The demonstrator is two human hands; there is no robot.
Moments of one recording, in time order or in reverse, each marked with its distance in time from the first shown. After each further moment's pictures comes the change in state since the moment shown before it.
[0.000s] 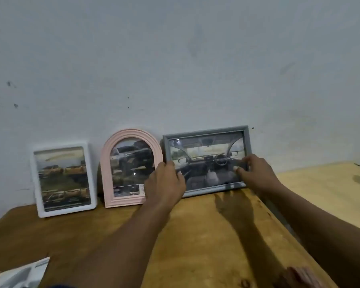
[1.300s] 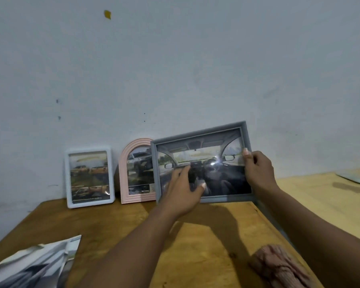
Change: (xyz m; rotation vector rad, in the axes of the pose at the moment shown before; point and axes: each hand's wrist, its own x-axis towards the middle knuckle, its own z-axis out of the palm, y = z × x) left_hand -0.080 0.026 -0.055 -0.308 -0.192 0.090; right_hand -0.095 -0.072 -0.069 0.438 0.242 -0.019
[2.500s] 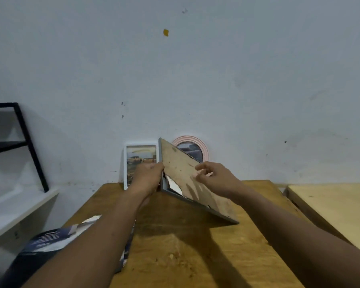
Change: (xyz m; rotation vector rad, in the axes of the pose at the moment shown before) left_hand -0.097 -0.055 -0.158 -0.593 0.388 -0.464; right_hand -0.112 -0.093 0.108 -0.141 -0.742 -0.201
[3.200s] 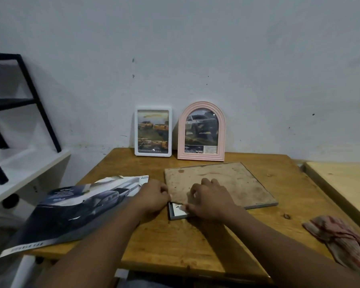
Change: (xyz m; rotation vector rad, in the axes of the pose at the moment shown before) left_hand -0.002 -0.133 -0.027 0.741 -0.321 -0.062; right_hand -0.033 0.049 0.118 -0.715 -0.256 -0.059
